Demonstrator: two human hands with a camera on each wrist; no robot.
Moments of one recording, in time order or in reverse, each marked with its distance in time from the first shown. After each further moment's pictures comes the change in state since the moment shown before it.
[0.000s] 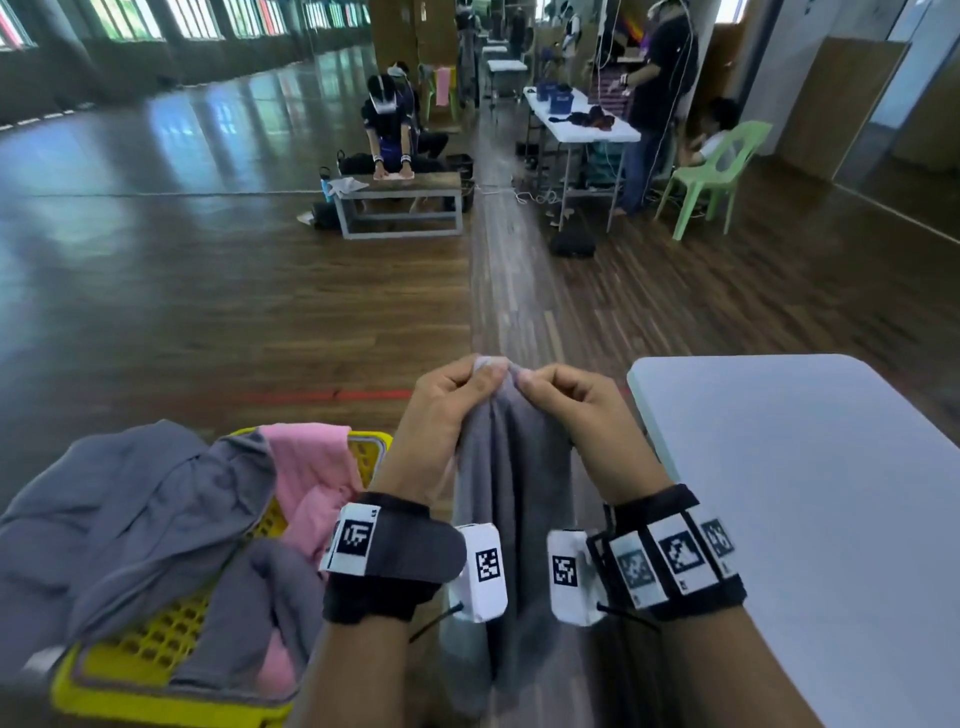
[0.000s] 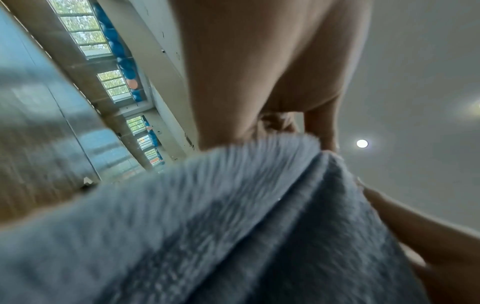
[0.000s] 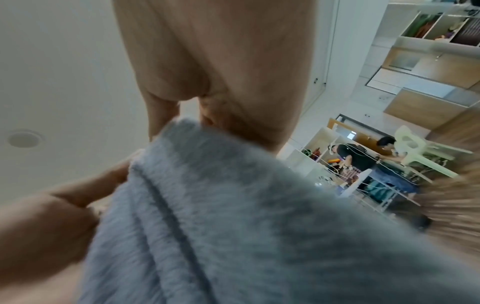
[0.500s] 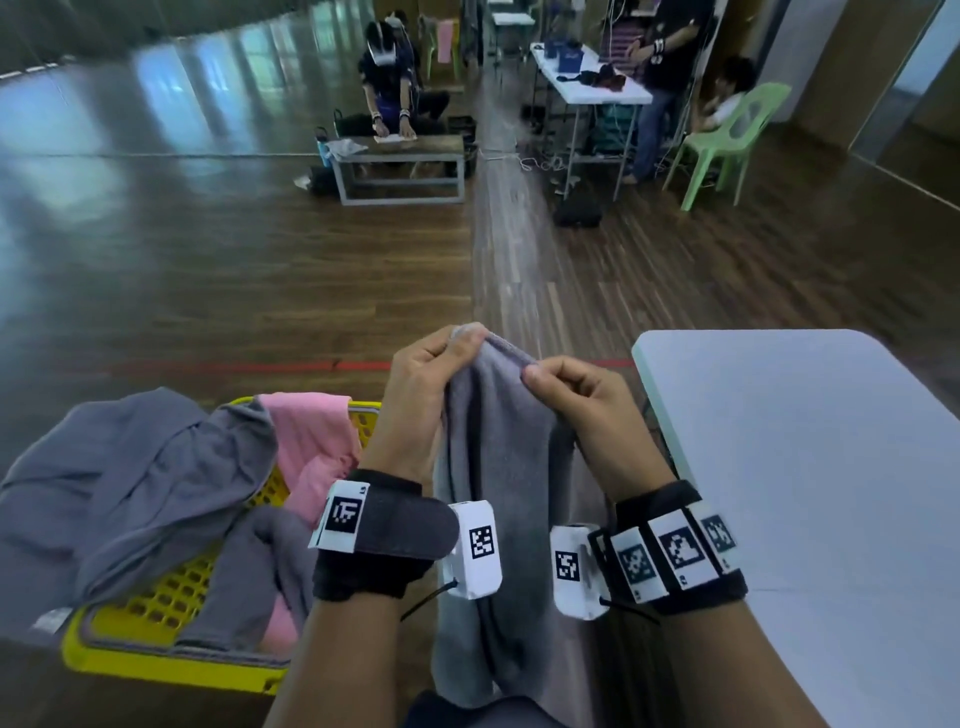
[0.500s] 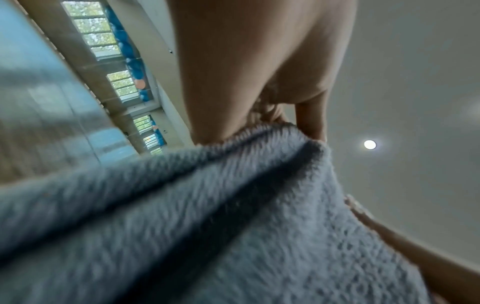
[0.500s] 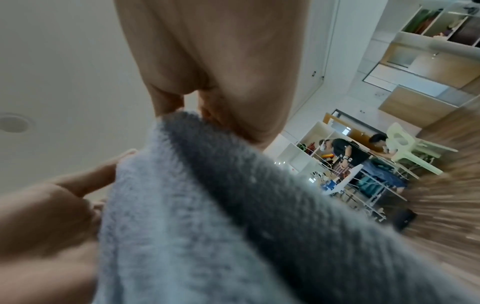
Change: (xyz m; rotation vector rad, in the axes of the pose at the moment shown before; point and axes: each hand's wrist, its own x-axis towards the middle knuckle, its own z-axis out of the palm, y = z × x) left_hand -0.001 -0.010 -0.015 -0.095 0.117 0.009; right_hand -0.009 0.018 0.004 0.045 0.019 0.033
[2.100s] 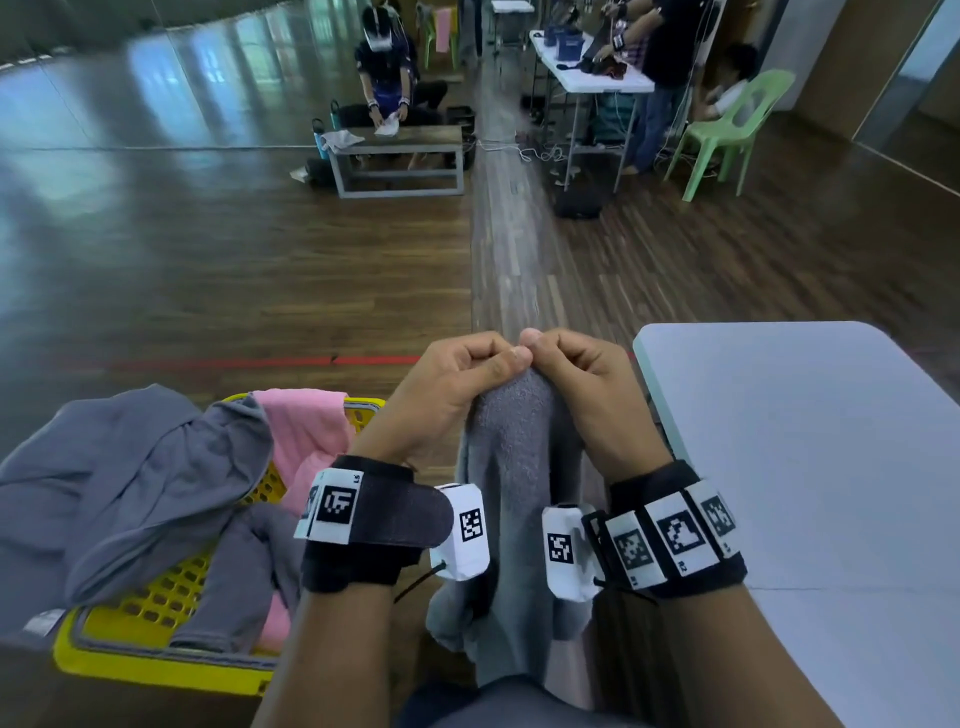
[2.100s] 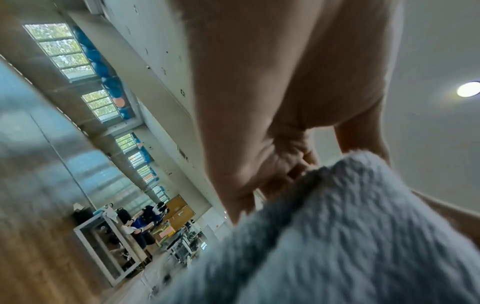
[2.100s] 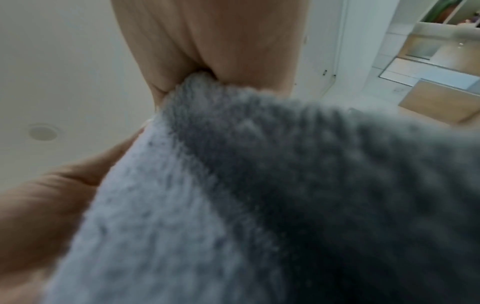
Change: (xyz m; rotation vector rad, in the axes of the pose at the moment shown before) left_hand 0.010 0.000 0.003 0.274 -0.309 -0.086; right_hand 0.014 -0.009 0.004 0.002 0.026 -0.101
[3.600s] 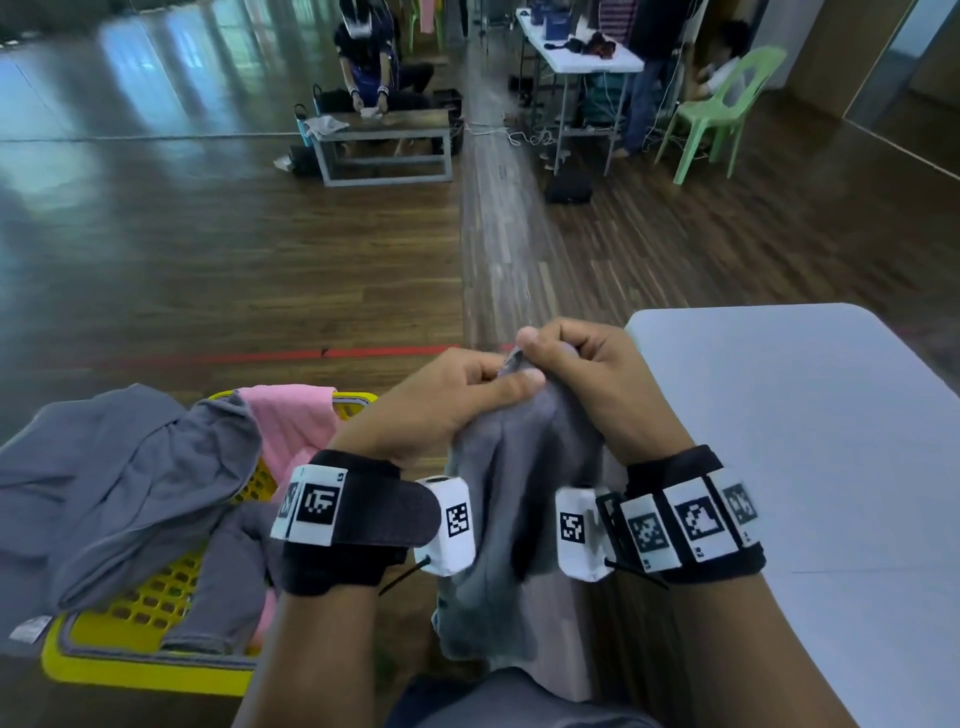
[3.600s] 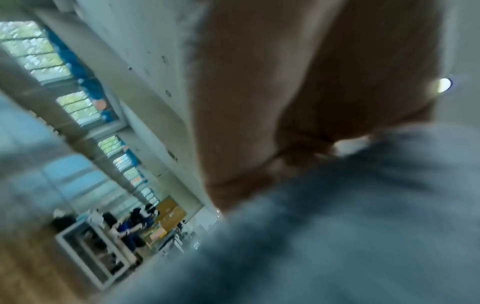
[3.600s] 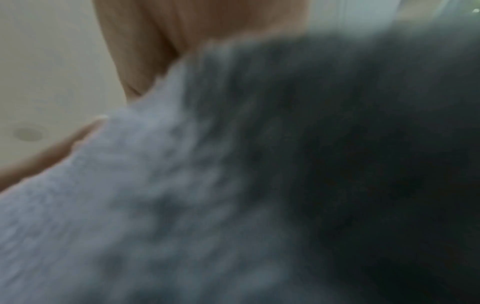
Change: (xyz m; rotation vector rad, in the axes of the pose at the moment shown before) left_hand 0.000 0.004 0.007 0.157 -0.206 -0.129; right_hand 0.004 -0.004 -0.021 -0.005 -0.081 0.069
